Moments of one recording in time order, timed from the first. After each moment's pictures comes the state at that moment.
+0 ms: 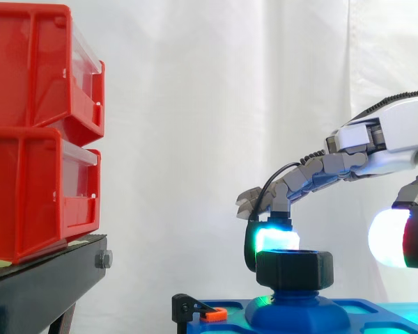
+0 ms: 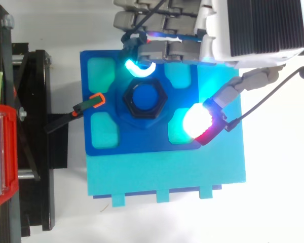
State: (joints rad) arm -0.04 -2.15 -1.22 -3.08 -1.73 -1.53
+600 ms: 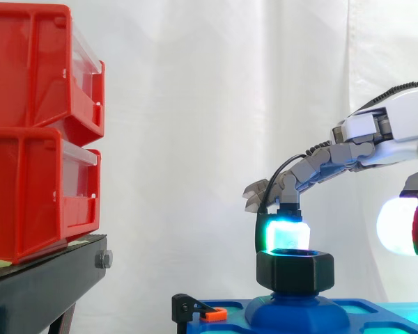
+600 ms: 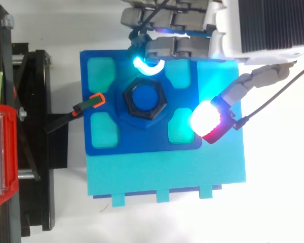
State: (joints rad) arm -0.04 -2.13 -1.22 -3.11 -1.73 -1.55
